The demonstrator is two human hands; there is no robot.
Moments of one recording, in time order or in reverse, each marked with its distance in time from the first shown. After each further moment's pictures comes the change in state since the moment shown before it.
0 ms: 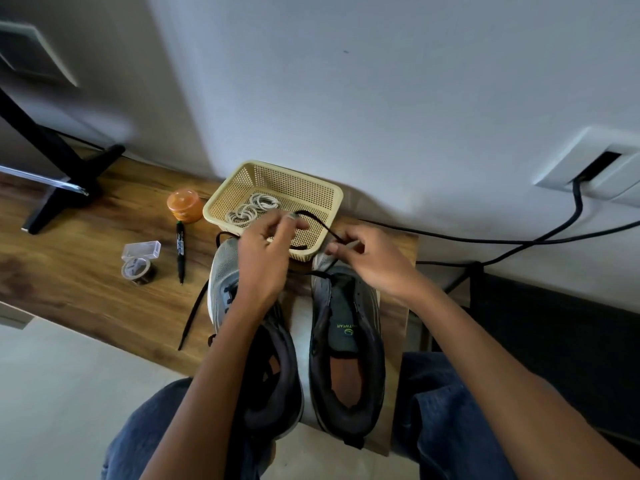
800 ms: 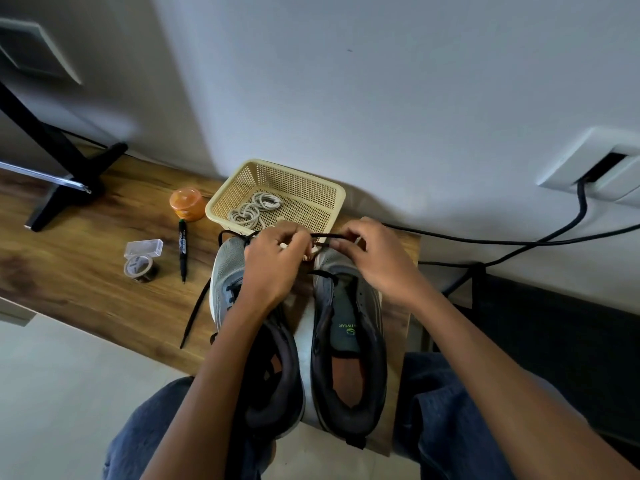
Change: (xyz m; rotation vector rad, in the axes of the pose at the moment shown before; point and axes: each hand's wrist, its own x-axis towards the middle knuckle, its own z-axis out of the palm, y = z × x) left_hand -0.001 -0.004 -0.001 0.191 -0.149 -0.020; right_hand 0.001 -0.001 0.001 -0.192 0.125 -0.131
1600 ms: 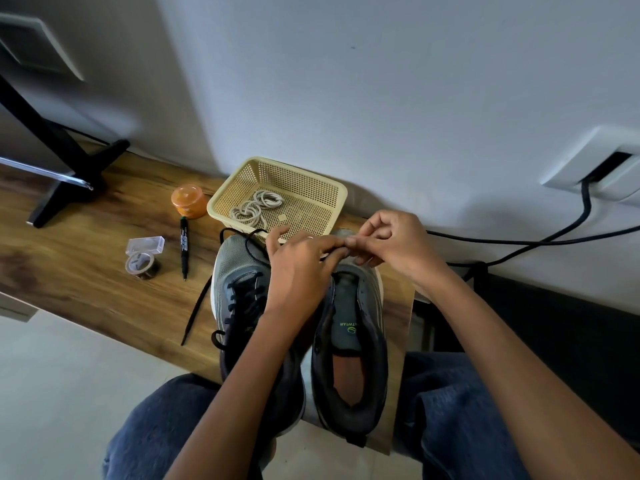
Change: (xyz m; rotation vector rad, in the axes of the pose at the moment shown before) left_hand -0.007 -0.006 0.036 0.501 0.109 0.329; right_hand -0.002 0.002 -0.024 0.428 0.003 0.276
